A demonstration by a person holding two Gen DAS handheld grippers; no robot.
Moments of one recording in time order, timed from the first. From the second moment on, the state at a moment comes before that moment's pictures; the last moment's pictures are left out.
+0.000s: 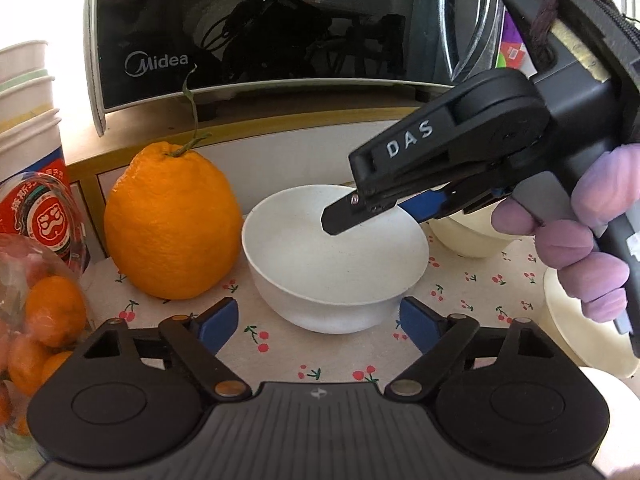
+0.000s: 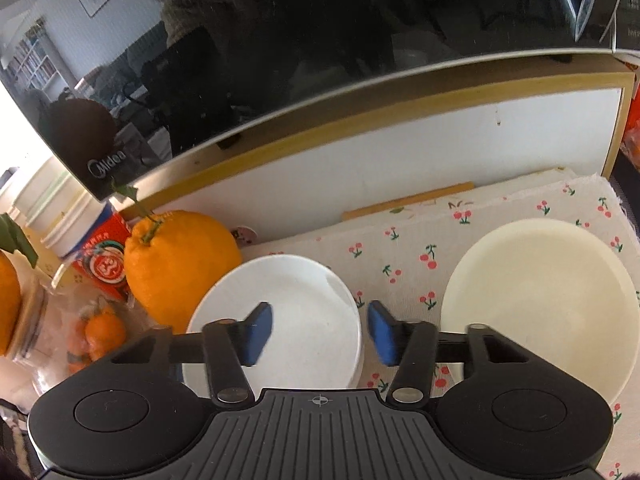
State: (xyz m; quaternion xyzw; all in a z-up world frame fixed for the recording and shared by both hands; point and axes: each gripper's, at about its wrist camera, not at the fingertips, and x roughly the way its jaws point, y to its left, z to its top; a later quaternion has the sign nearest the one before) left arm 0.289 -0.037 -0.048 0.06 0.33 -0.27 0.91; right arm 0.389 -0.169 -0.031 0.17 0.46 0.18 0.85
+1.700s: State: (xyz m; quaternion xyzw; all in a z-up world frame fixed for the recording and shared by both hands) left arm 0.194 -0.048 0.055 0.09 0.28 -0.27 0.91; right arm 0.262 -0.212 0.091 0.18 0.39 0.18 0.88
